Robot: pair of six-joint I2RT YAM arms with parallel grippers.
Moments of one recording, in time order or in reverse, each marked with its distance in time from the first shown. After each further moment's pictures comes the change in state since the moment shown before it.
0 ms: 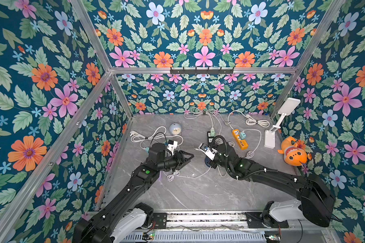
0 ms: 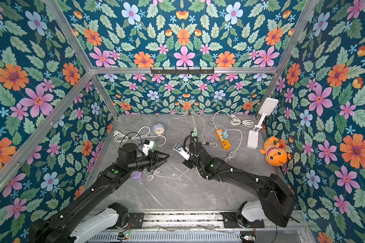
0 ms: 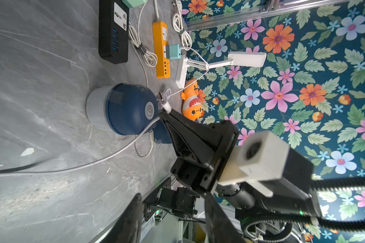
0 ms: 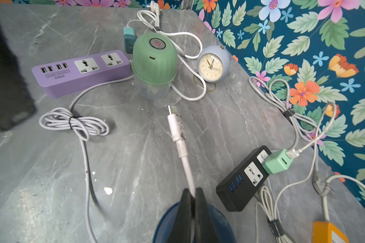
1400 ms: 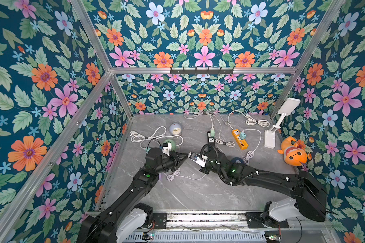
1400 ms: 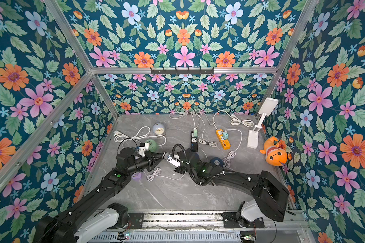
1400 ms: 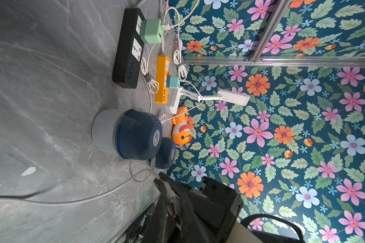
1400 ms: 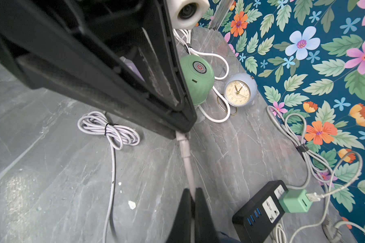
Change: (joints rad) left arm 0.078 0.000 -0.151 0.262 -0.037 -0.166; right arm 0.126 0.071 0.034 0.042 0.041 -0.077
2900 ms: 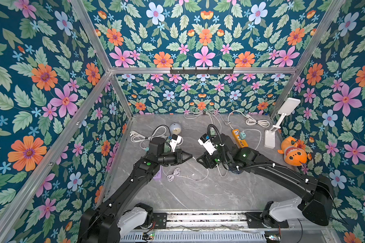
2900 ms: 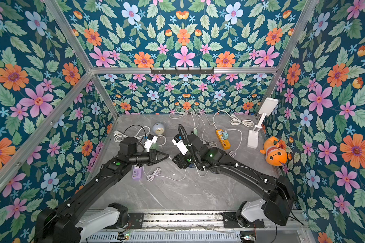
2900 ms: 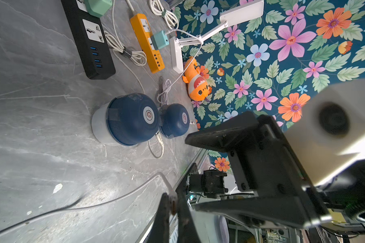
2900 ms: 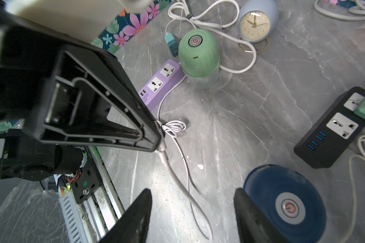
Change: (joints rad) left arm 0.000 0.110 0.259 -0.359 0.216 0.624; right arm -0.115 -0.034 0.328 -0.613 -0.282 0.601
